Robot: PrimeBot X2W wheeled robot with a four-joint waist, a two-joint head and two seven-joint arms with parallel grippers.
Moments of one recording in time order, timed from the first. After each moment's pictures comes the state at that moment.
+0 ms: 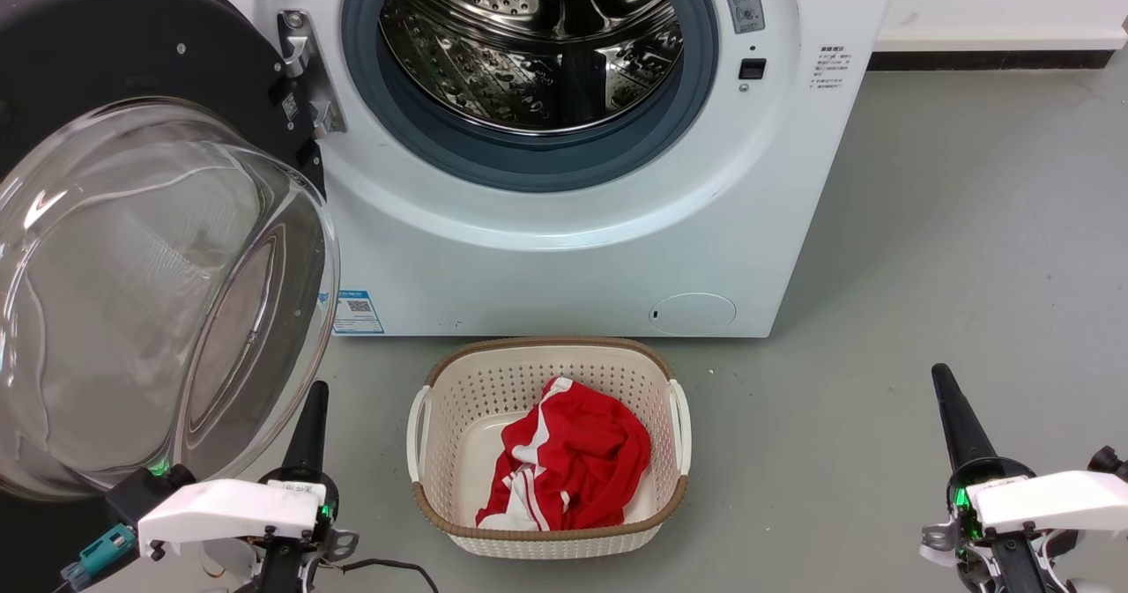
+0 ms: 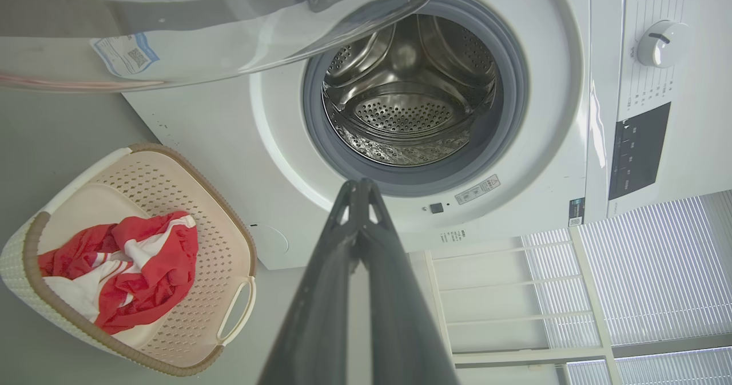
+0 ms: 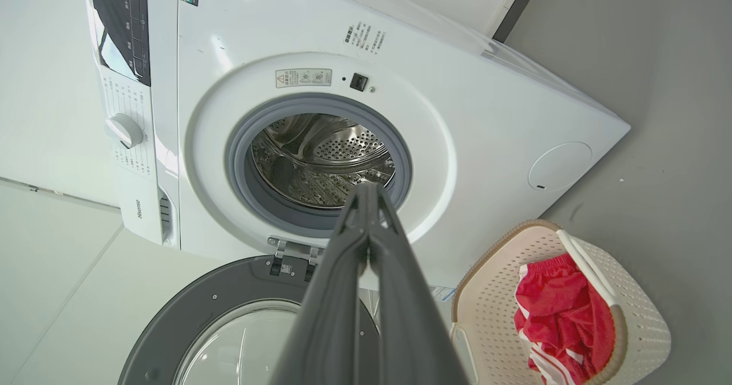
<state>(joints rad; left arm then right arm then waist) -0.09 0.06 0.06 0.22 -1.27 -0.08 0.02 -0.06 -0.08 -0.05 0.18 1.27 0.13 0.01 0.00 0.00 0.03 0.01</state>
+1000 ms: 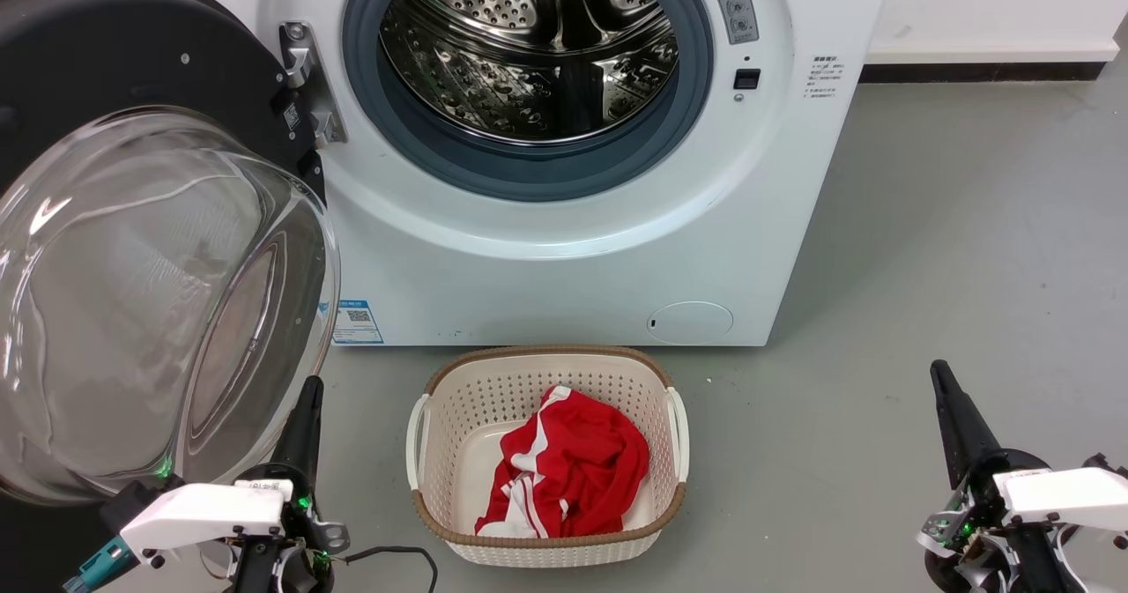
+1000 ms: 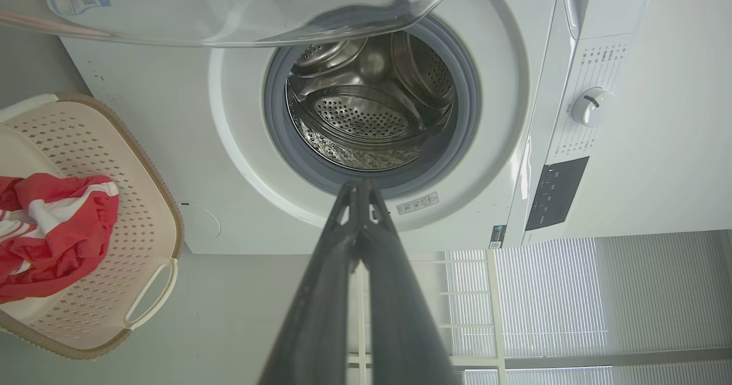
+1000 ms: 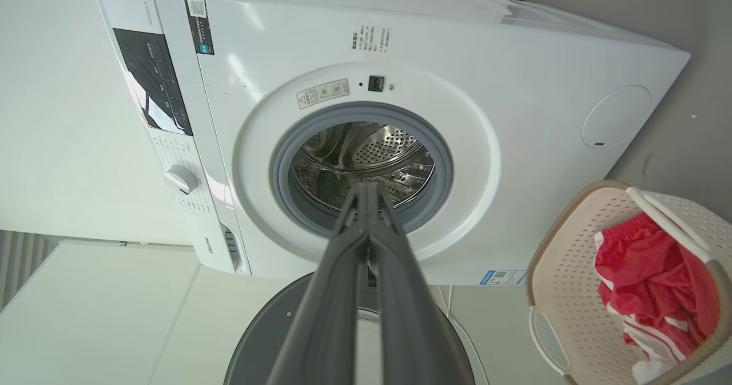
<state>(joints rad) -0.10 0.05 0.10 0.24 -1.50 -0.11 0.09 -0.08 -0.08 -0.07 0.23 1.53 0.13 0.06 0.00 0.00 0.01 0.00</state>
